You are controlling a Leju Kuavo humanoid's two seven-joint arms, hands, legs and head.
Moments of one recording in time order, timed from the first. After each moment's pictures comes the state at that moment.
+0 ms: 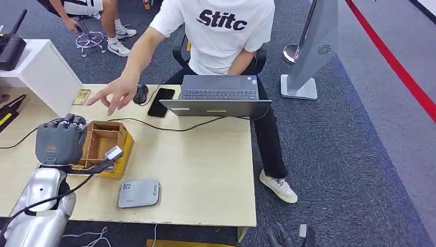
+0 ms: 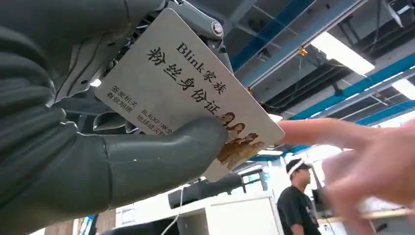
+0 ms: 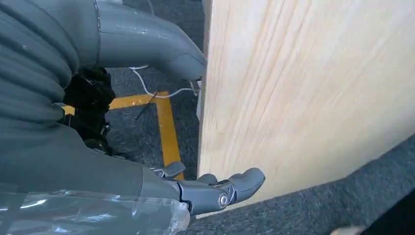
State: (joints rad) left arm -0.25 0.25 0.00 -1.40 -1.56 0.49 -0.06; right arm -0.20 0.18 -0.79 -0.25 0.28 0.25 -0.53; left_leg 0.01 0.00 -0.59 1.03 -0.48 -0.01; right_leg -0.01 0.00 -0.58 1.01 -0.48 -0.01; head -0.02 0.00
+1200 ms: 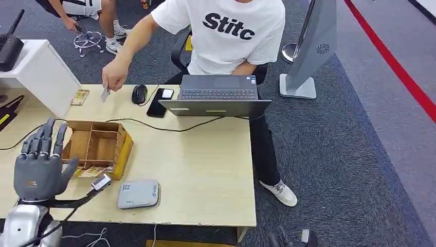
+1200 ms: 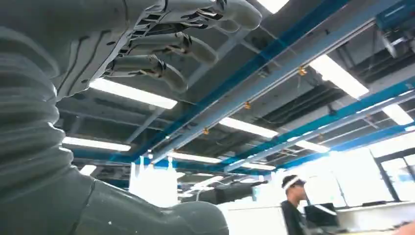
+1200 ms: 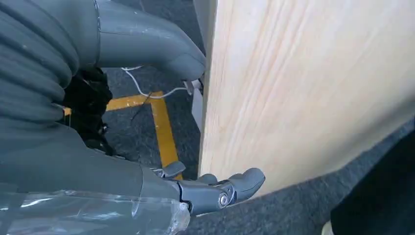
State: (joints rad) left arm 0.07 0.15 0.19 -1.65 -1.47 0.63 -0.28; right arm -0.18 0.18 -0.80 -0.24 0.23 0.25 -0.58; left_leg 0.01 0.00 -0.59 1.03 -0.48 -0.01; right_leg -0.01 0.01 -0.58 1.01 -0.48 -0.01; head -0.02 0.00
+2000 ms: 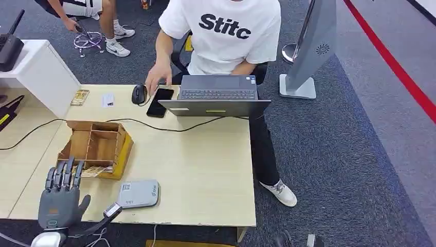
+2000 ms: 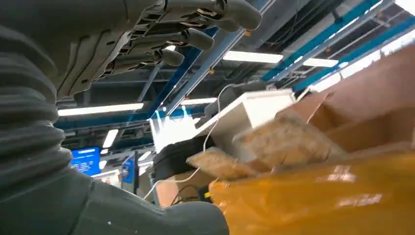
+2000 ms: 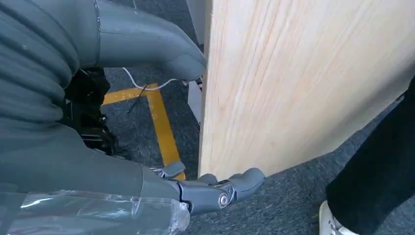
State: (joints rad) left arm 0.16 0.18 0.12 -1.36 -1.56 0.69 -0.03; right arm -0.16 0.17 -0.83 -0.24 0.23 0.24 -0.59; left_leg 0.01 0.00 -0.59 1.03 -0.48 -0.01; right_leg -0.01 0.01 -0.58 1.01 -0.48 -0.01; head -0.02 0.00
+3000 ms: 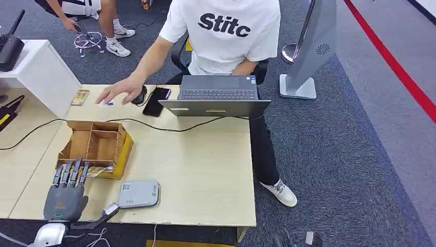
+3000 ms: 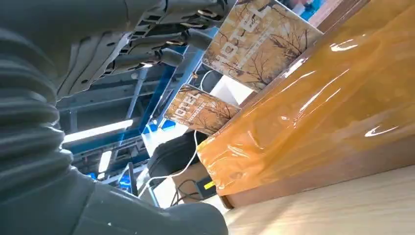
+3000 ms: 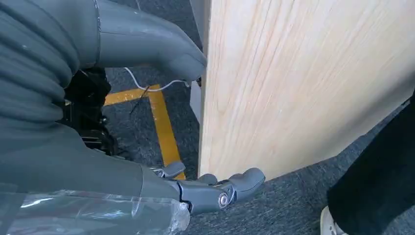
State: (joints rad) left arm 0.04 0.38 -0.14 -1.12 -1.56 0.69 0.18; right arm -0.17 0.17 -0.83 -0.24 0.25 0.24 -0.57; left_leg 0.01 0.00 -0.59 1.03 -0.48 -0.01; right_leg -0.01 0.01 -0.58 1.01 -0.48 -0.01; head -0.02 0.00
